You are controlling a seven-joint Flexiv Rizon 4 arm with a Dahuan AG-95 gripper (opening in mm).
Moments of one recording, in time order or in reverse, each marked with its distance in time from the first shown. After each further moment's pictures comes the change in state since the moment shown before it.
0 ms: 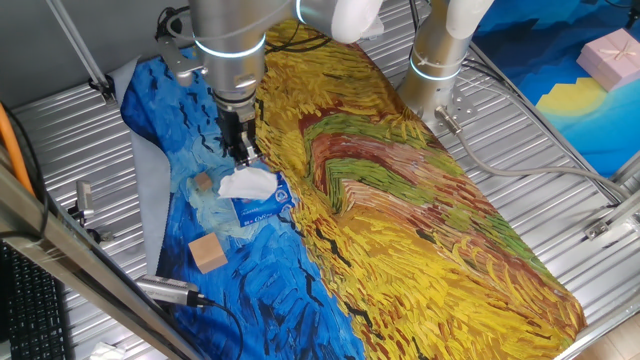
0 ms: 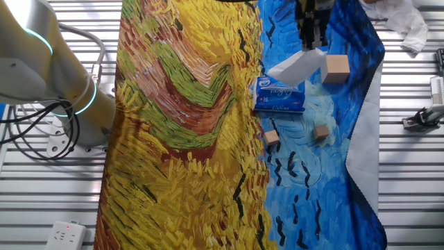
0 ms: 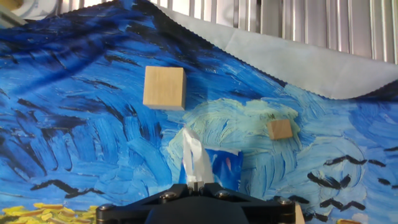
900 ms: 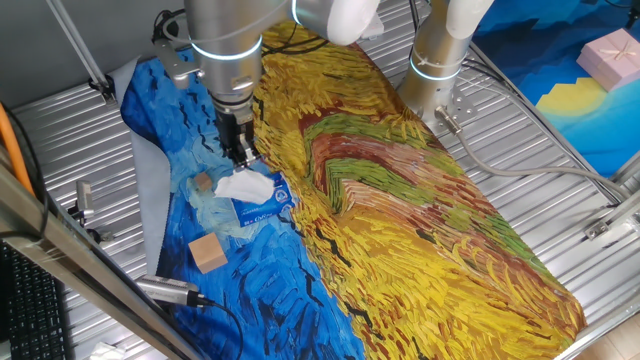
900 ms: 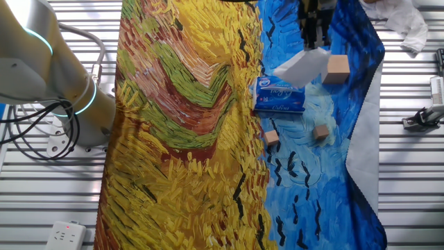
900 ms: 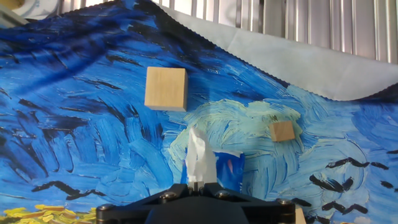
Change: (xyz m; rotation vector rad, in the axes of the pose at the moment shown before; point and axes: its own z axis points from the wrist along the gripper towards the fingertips) arm 0.001 0.002 0.000 -0.003 -0.005 0.001
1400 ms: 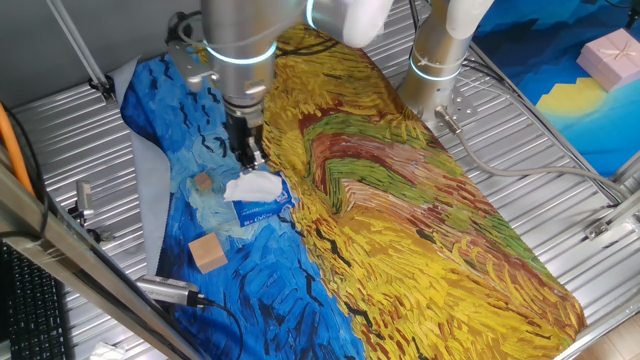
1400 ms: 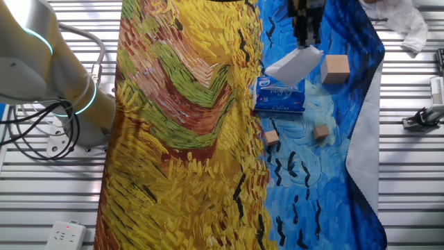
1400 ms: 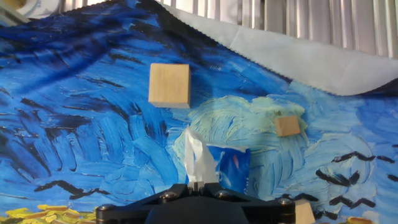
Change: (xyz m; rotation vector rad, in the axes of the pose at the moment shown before) arm 0.012 0.011 0.007 0.010 -0.025 0.019
